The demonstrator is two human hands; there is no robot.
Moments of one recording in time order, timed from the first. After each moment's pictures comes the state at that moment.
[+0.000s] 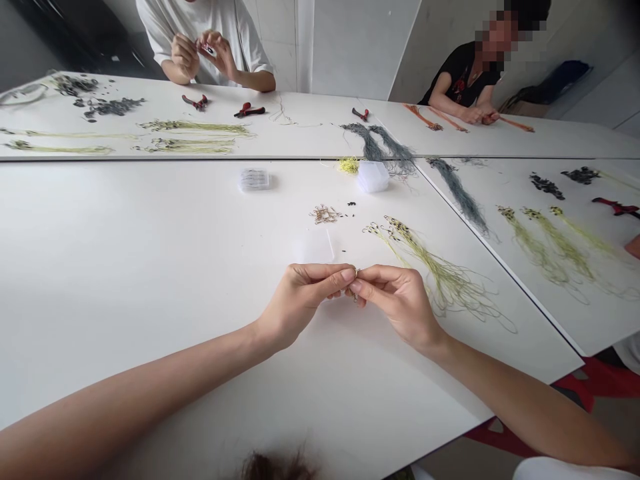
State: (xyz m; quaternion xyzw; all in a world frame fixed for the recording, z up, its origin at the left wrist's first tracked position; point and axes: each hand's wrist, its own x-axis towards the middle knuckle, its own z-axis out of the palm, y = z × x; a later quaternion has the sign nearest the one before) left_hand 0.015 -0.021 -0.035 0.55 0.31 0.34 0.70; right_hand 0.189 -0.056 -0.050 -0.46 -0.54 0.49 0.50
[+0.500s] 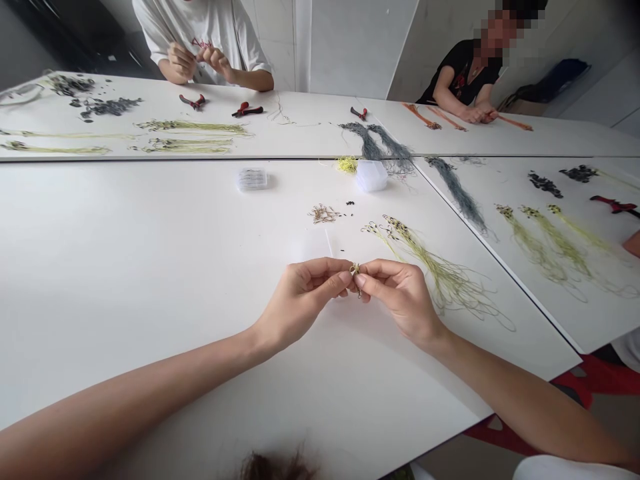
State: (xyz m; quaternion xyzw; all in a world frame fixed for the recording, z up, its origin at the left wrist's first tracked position) left_hand 0.015 -0.024 -0.032 0.58 0.32 0.34 0.67; right_hand 0.192 -0.053 -0.050 -0.45 -0.52 0.50 0.52
